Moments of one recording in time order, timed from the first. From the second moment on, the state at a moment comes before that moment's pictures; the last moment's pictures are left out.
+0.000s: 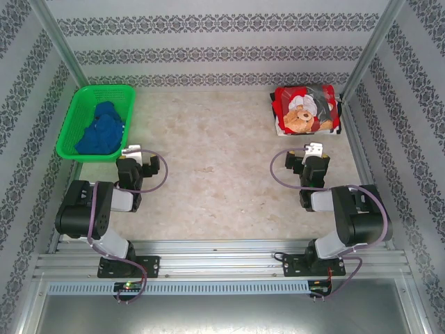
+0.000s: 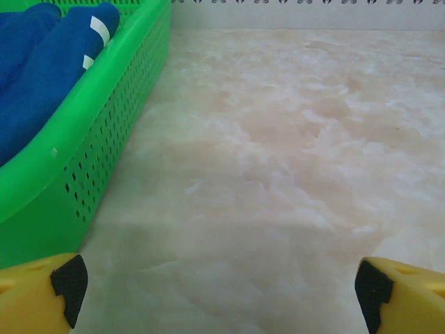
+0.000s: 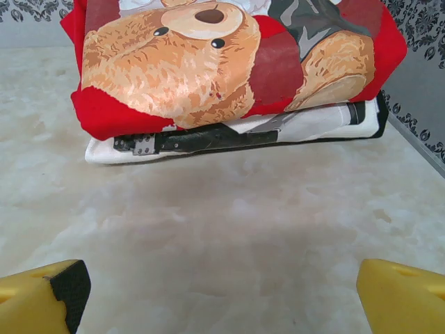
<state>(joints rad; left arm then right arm) 0.00 1.60 0.36 0.89 -0.14 -0.04 0.04 1.52 0.35 0.83 0.22 0.06</state>
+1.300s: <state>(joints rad) -0.04 1.39 0.56 0.43 -0.12 -0.03 0.13 1.21 0.48 0.41 0.22 0.05</state>
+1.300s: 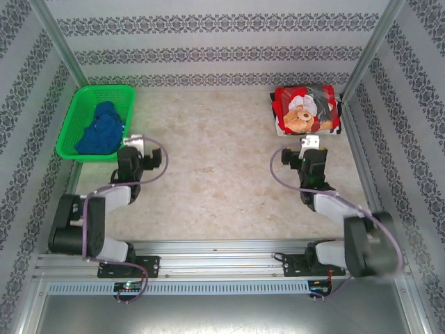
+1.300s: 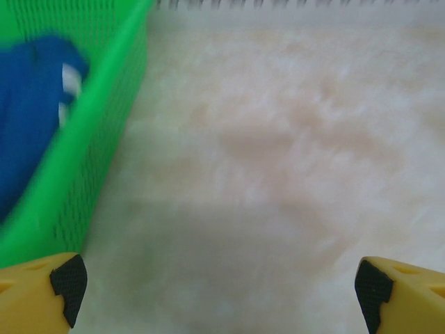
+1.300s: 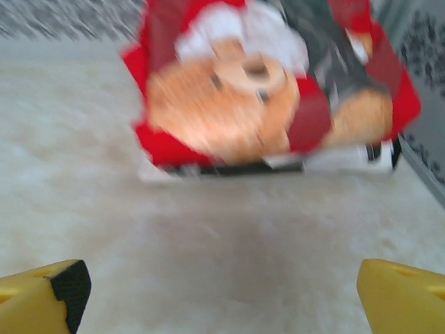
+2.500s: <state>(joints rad) 0.39 2.19 1.98 -0.96 -0.03 -0.27 0.53 1.32 1.30 -0.66 -0.16 0.43</state>
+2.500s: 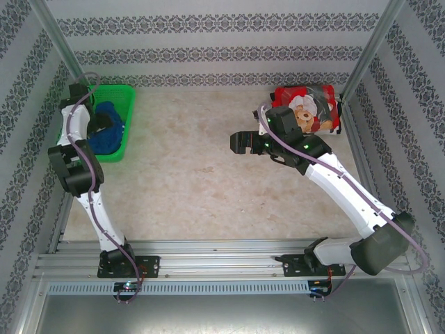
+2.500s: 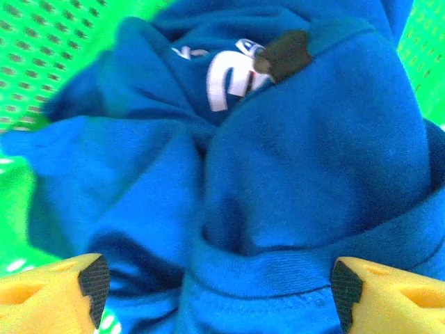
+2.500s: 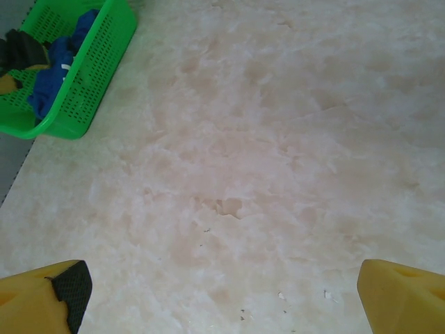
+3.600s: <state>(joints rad) 0.32 1.83 2.12 -0.72 0.39 -0.45 0.56 1.40 1.30 -0.56 -0.17 0.48</state>
